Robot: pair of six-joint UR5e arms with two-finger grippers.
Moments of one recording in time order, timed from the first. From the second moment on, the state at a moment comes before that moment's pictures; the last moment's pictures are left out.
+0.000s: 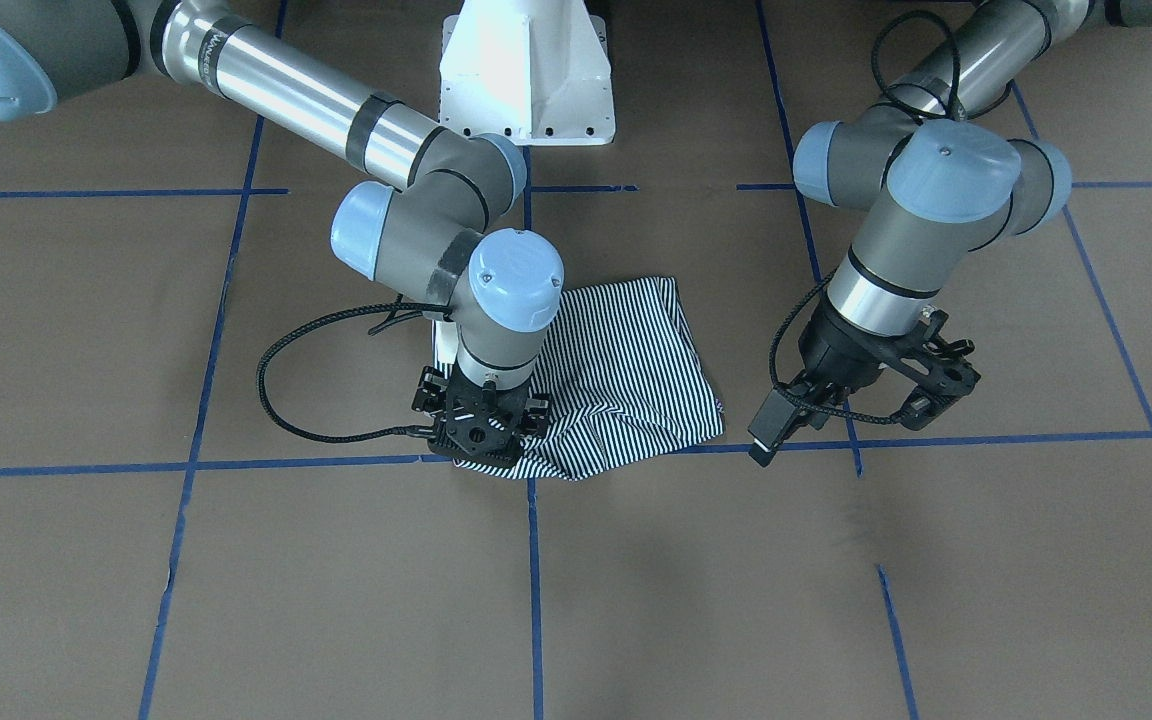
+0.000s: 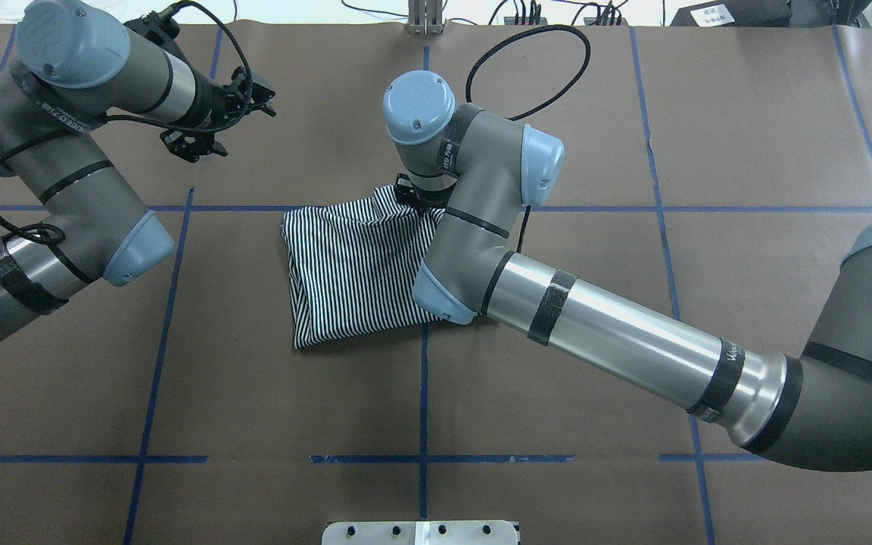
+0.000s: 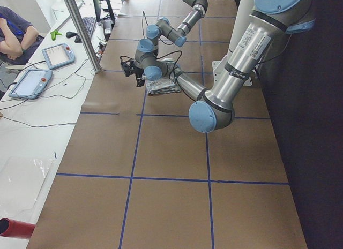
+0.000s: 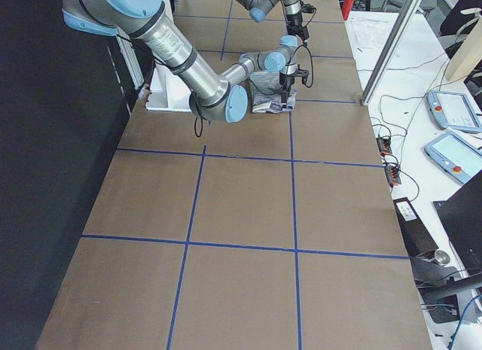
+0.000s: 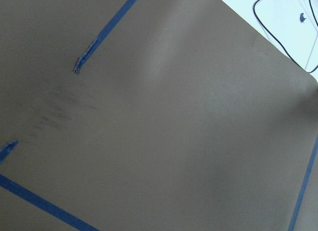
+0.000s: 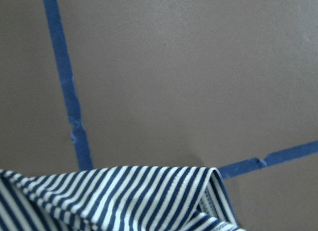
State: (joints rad) left arm -0.88 -2.12 -1.55 -2.03 -1.94 -1.65; right arm 0.63 -0.56 1.08 -1.56 1.80 1.23
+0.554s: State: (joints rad) left arm -0.88 -2.12 -1.56 -2.03 -1.94 -1.65; right arm 0.80 -0.60 1.07 -1.57 1.79 0.97
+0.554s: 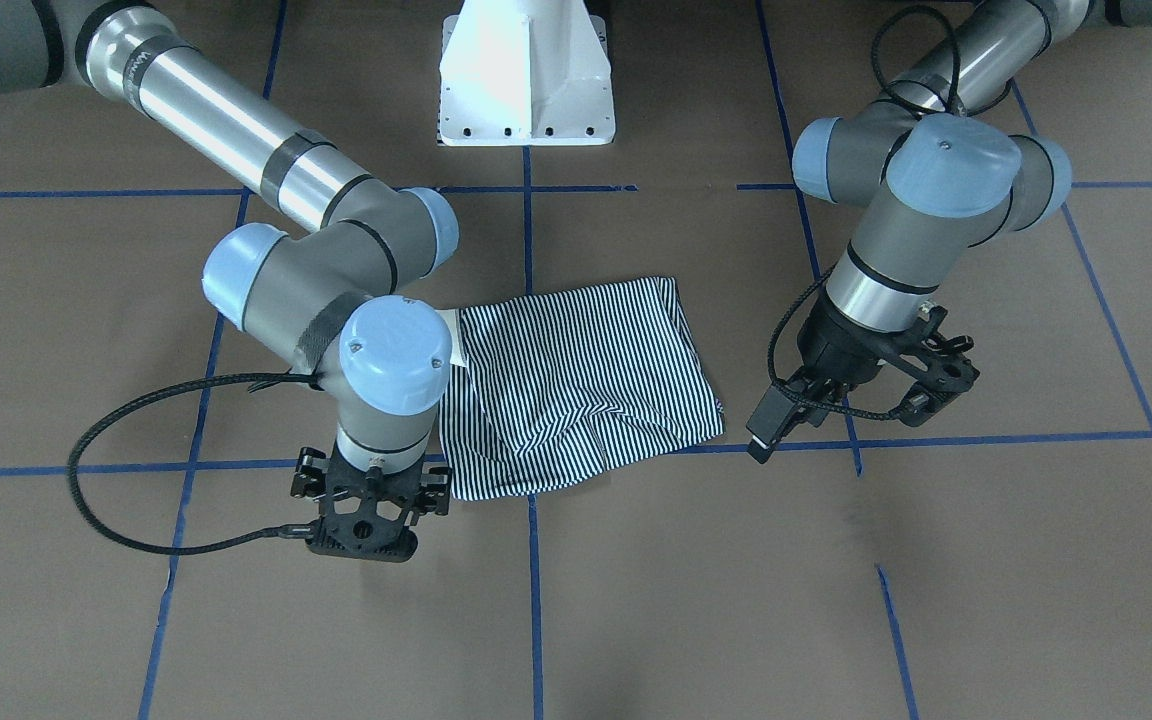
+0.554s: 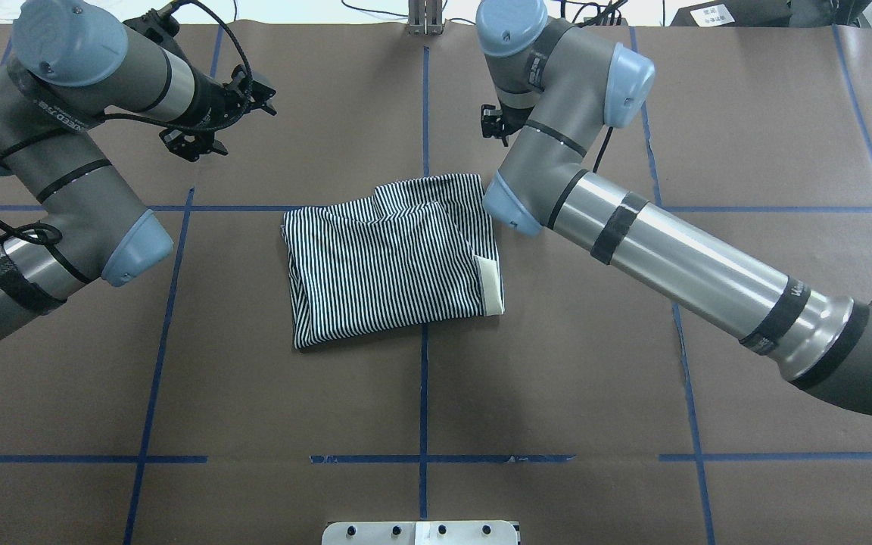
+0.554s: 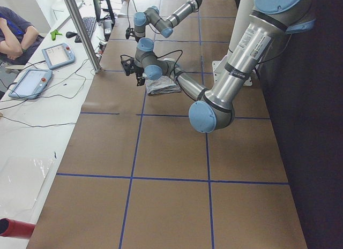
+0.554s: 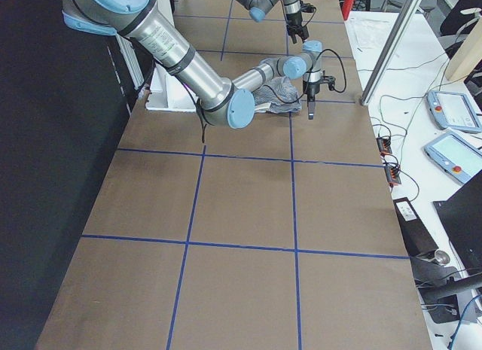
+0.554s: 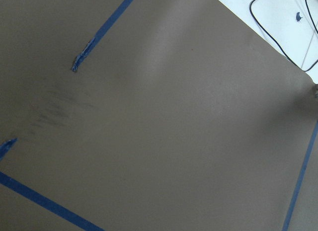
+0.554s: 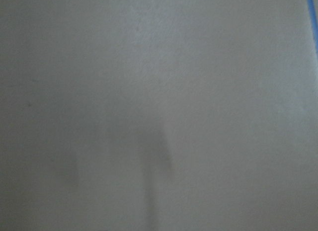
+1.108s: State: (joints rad) left arm -1.02 -2.03 -1.60 -2.02 -2.03 -1.37; right arm 1.03 -0.79 1.24 -1.56 1.99 0.68
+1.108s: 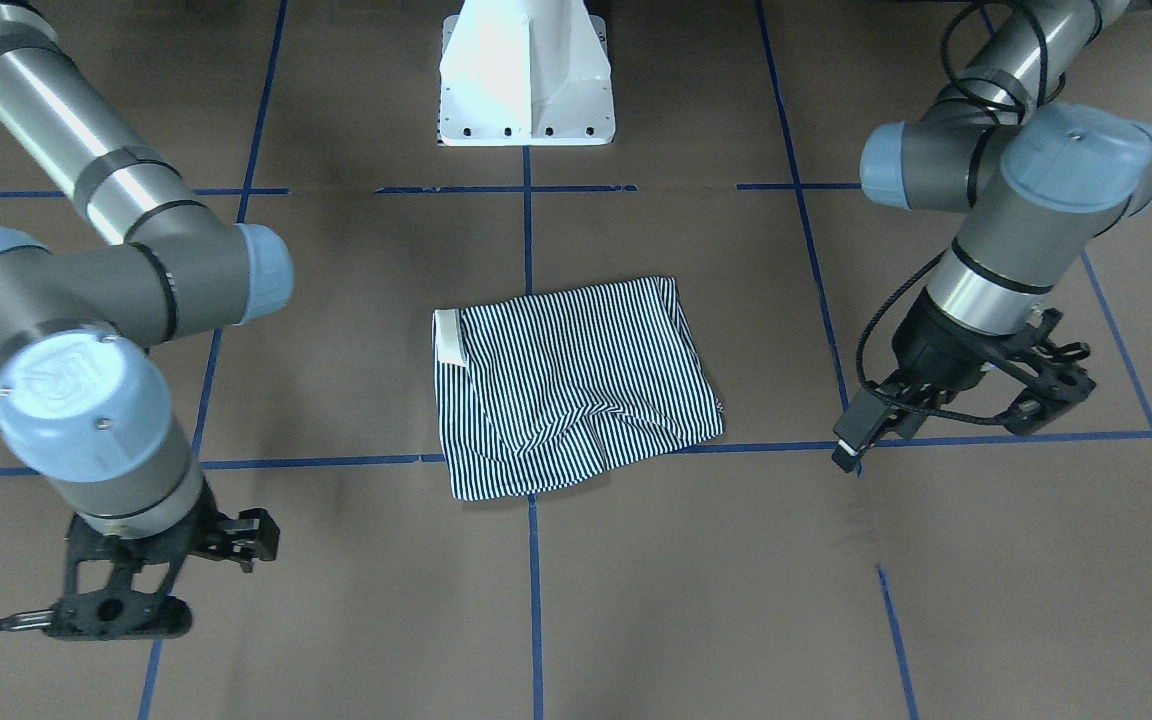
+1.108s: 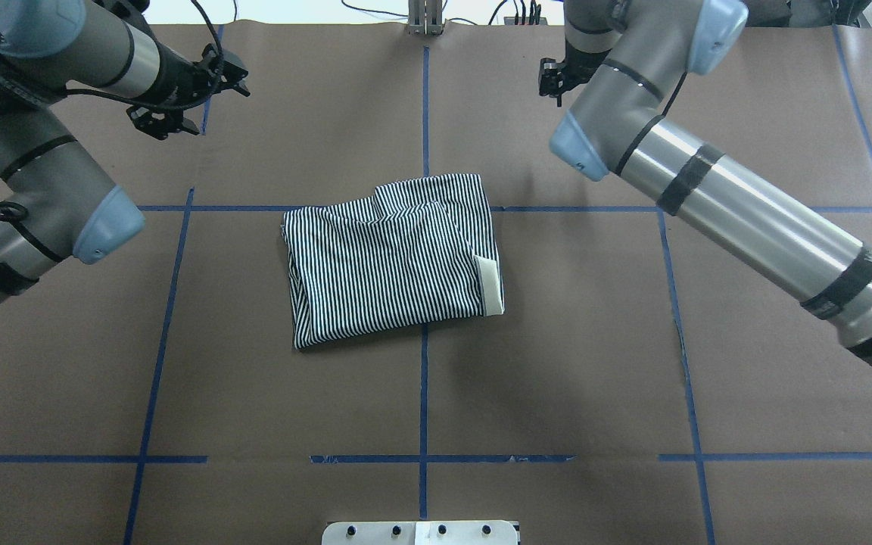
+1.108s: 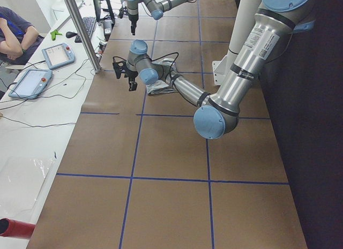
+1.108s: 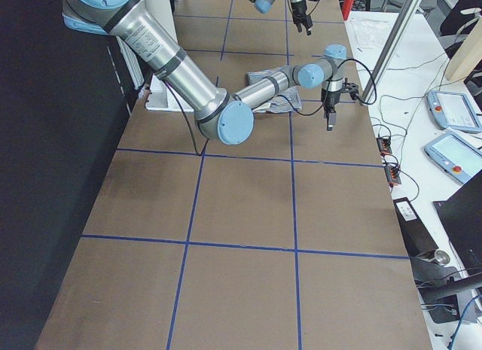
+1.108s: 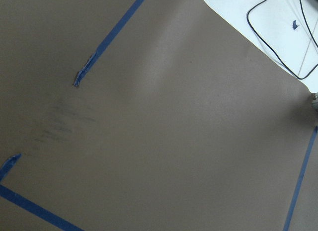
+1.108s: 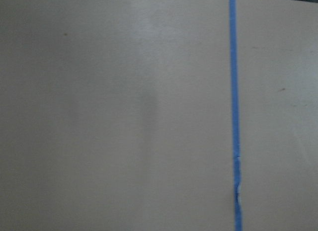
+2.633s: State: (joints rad) left arm -1.60 -1.64 -1.56 -1.78 -2.26 0.13; right arm 1.65 -1.62 1.60 -1.56 2.33 -0.17
